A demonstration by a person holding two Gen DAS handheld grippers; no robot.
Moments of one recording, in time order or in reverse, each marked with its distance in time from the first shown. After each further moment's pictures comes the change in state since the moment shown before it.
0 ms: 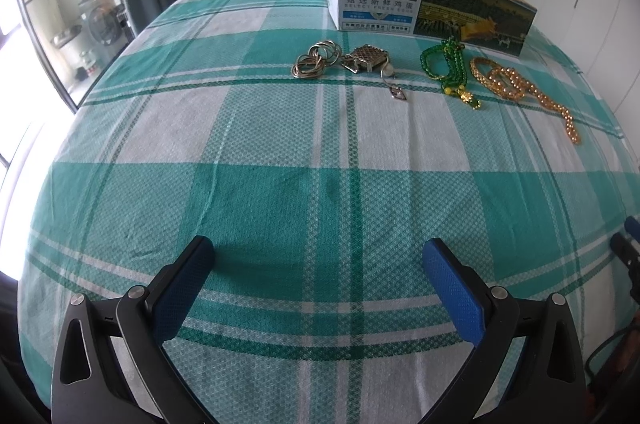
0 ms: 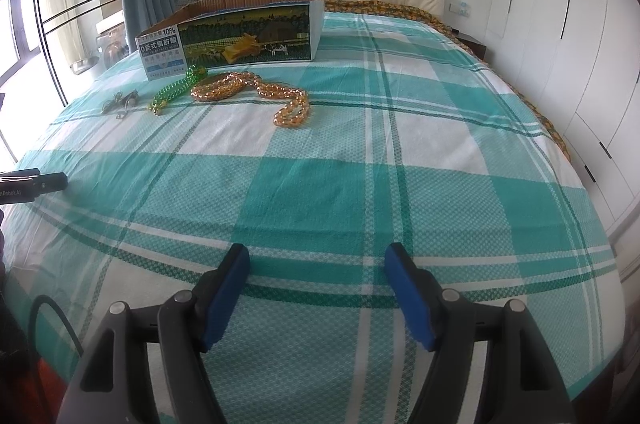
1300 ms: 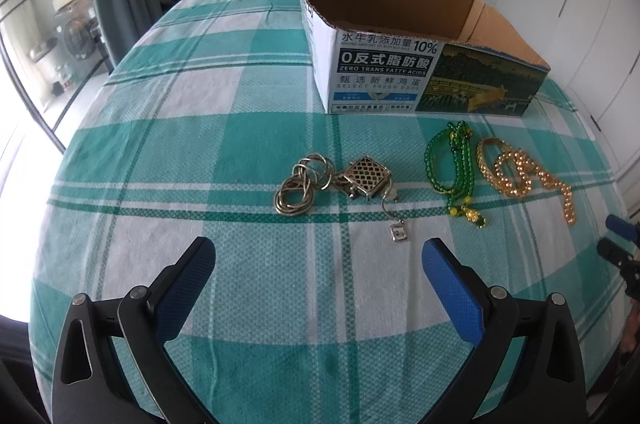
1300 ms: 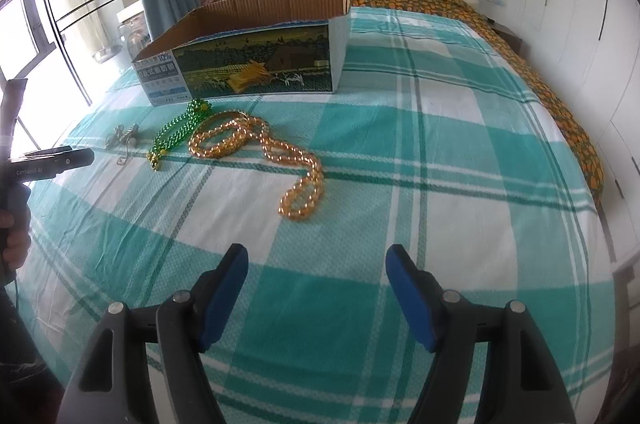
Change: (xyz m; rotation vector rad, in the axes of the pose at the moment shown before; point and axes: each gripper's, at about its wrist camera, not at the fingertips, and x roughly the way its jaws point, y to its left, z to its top) left arm 0.026 0.006 0.097 0.029 -0.019 -0.088; right arm 0.043 -0.008 0.096 -0.056 0.076 0.135
